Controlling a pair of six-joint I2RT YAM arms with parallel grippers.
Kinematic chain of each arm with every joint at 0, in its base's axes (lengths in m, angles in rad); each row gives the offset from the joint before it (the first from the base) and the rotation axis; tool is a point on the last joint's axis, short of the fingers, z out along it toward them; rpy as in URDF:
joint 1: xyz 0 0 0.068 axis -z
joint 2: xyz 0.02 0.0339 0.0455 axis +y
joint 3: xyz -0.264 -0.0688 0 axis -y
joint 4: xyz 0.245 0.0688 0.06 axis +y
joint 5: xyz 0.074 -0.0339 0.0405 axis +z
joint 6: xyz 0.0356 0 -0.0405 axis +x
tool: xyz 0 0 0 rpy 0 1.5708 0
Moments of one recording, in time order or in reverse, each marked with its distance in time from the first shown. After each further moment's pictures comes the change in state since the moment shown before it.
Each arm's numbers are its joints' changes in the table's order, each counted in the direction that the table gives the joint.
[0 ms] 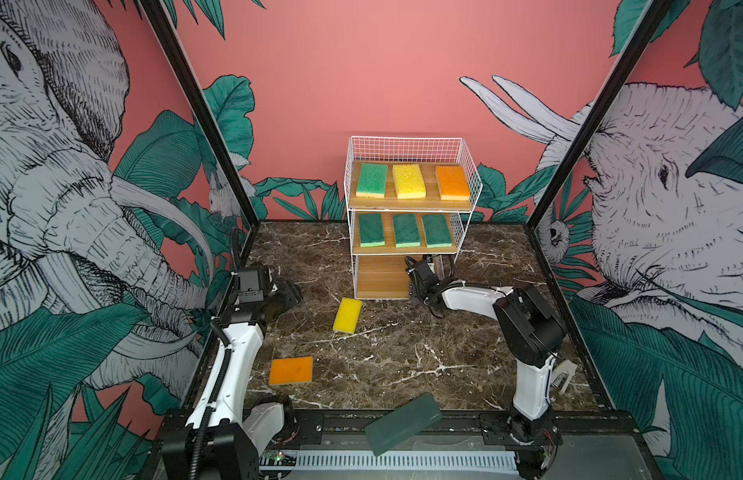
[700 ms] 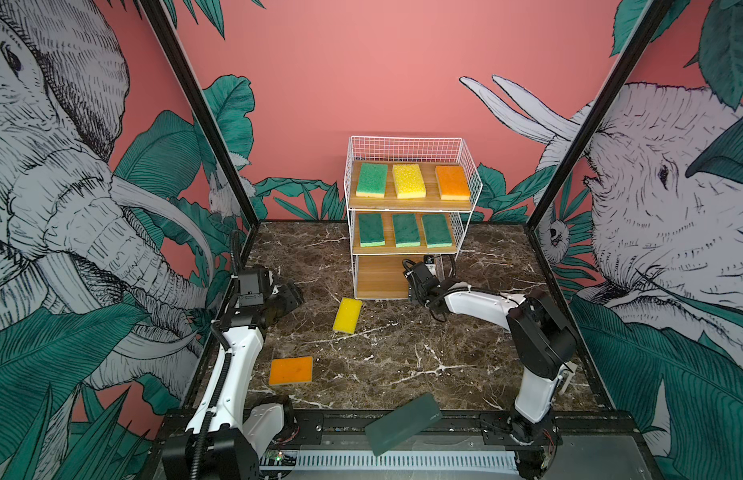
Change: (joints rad) left arm 0.000 -0.020 -0.033 0.003 -0.042 0.001; right arm -0.080 -0.119 -0.019 0.132 -0.056 0.077
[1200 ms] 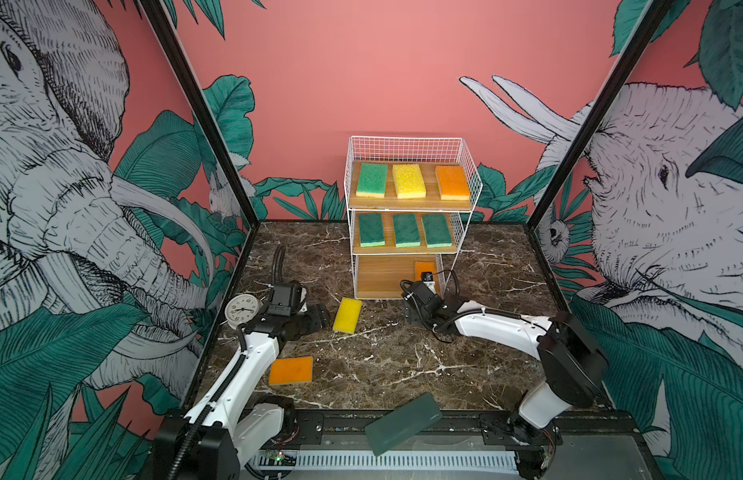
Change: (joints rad) left arm 0.311 0.021 -0.142 -0.019 0.050 0.005; right arm -0.118 -0.235 -0.185 0.087 0.061 0.095
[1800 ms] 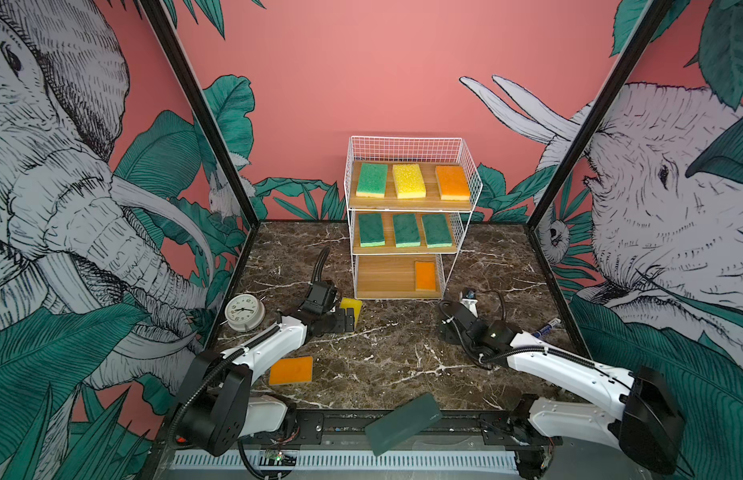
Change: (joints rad) left arm 0.202 0.280 -0.013 -0.267 0.141 0.091; right arm 0.001 -0.421 -0.276 0.148 -0.109 0.117
